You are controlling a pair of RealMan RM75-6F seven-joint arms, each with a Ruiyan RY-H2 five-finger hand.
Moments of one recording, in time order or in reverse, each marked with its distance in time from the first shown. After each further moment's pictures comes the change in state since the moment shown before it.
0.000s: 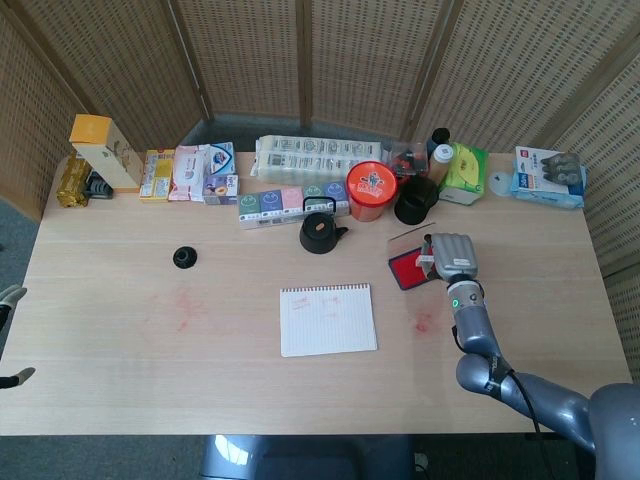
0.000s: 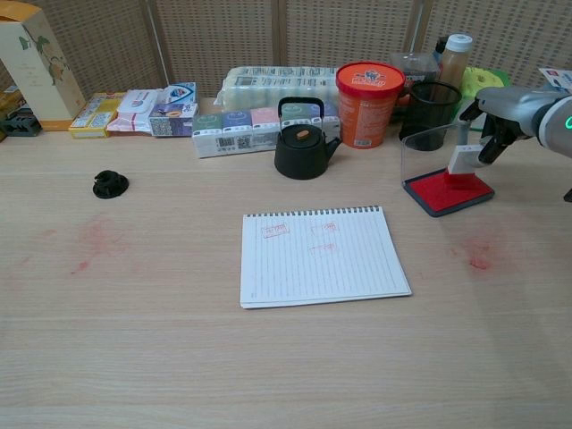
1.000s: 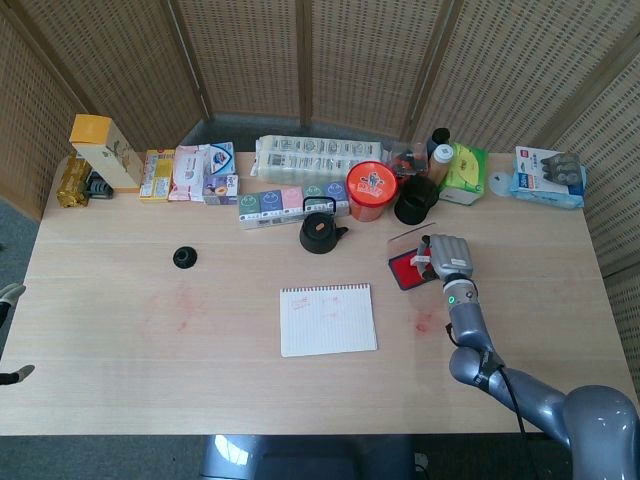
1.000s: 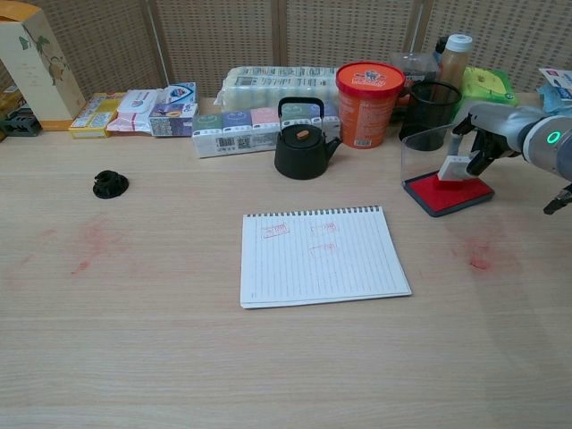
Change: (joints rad) left arm -0.012 -0.004 -0.010 -0.005 -0.039 -0.034 0.016; right arm -0.001 -0.106 0.024 0.186 -0.005 -0.114 0.115
